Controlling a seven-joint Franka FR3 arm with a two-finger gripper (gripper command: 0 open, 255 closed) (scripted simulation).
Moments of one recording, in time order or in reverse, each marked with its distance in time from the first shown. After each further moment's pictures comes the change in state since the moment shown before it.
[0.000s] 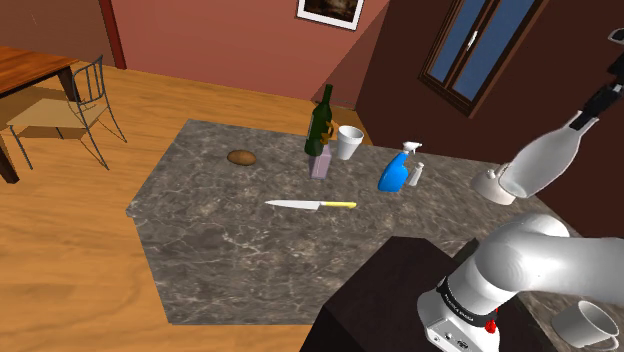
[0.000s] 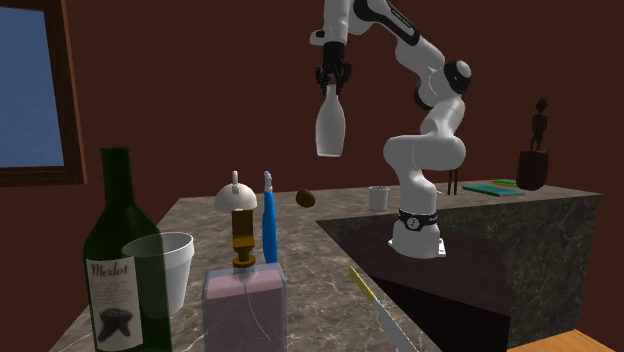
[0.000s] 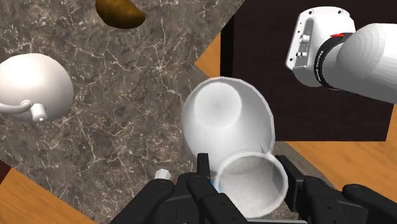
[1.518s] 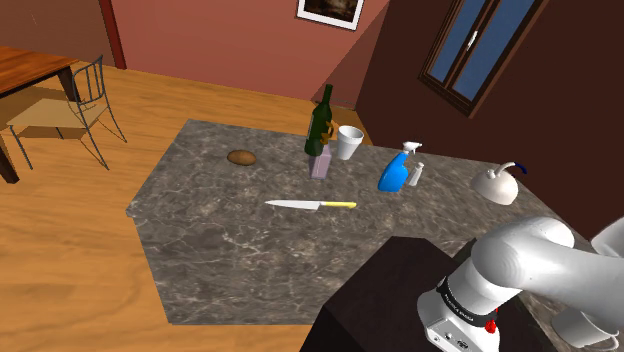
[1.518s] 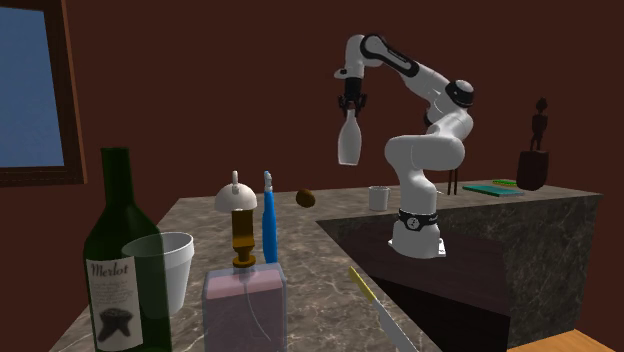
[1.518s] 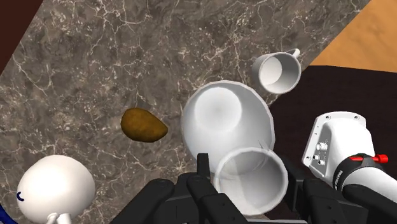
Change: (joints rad) arm -0.091 -0.241 -0.286 0.167 -0.429 -0.145 -0.527
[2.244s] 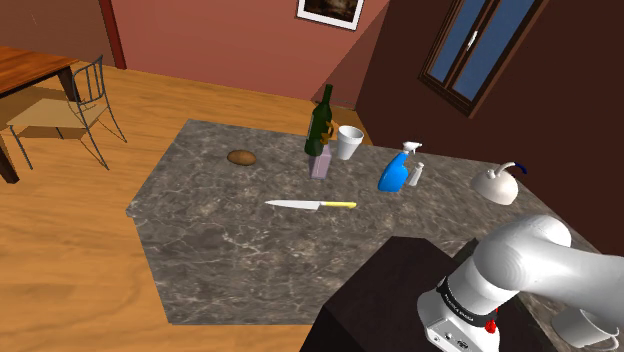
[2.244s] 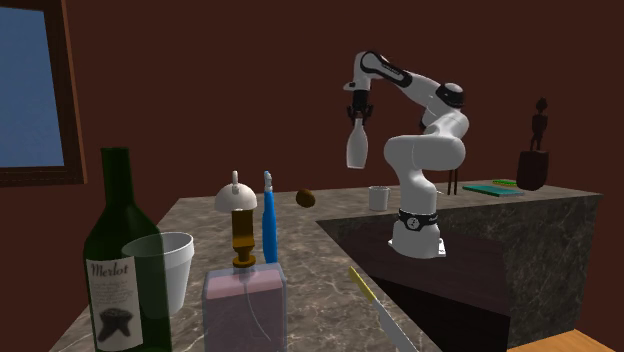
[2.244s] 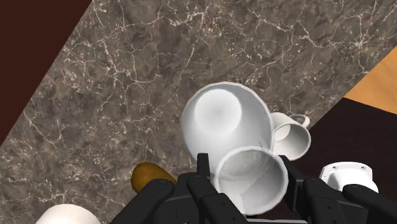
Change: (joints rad) arm 0.062 -0.004 -0.173 0.275 -0.215 -0.005 -0.317
